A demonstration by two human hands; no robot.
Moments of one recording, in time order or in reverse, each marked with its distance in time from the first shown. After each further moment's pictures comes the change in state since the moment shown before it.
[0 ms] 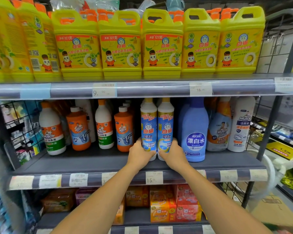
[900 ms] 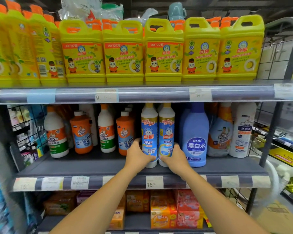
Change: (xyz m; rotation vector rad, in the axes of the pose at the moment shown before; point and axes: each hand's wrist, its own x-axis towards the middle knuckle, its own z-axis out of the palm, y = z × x) left_hand -0.004 0.009 -0.009 0.003 0.061 0.017; right_hand 0.000 0.004 -0.005 0.118 -0.032 -0.025
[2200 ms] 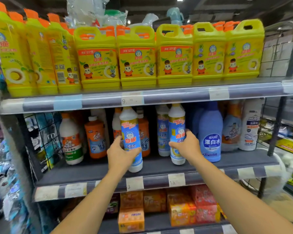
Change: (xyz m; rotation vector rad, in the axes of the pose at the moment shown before) left_hand -0.008 -0.016 -0.124 -0.051 0.199 0.111; right_hand 0.001 -0.056 0.020 0.023 0.272 -0.028
